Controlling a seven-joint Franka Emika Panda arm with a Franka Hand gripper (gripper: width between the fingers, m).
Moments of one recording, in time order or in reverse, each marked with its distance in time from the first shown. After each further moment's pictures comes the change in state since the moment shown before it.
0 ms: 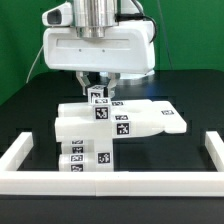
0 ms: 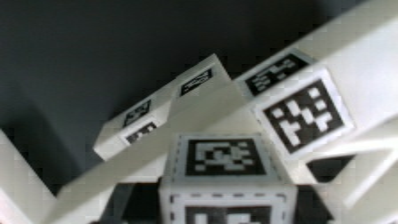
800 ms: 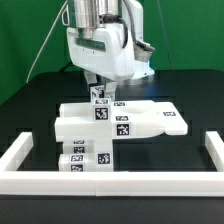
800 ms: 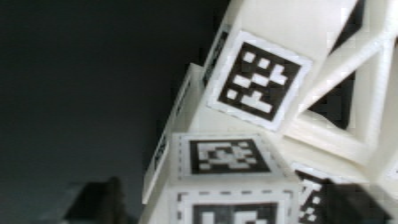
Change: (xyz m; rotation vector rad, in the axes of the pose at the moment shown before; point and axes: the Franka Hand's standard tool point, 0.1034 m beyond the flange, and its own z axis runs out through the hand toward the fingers) arm 0.000 -0.003 0.001 0.000 -0.017 0.368
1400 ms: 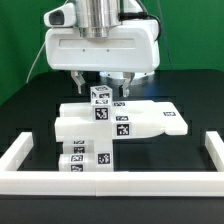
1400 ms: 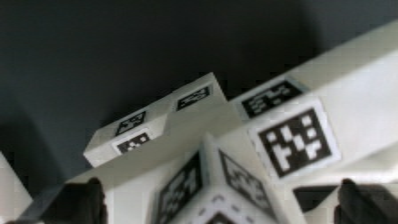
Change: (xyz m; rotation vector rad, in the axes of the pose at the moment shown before) arm -0.005 0.003 -0.001 -0.019 -0.039 -0.754
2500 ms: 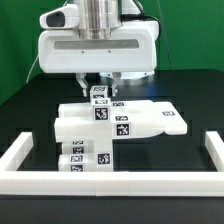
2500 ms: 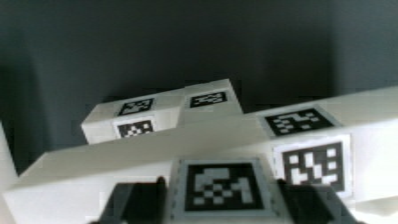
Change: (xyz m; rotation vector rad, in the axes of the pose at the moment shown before) arm 0.001 0.004 0.001 -0.018 -0.009 -0.144
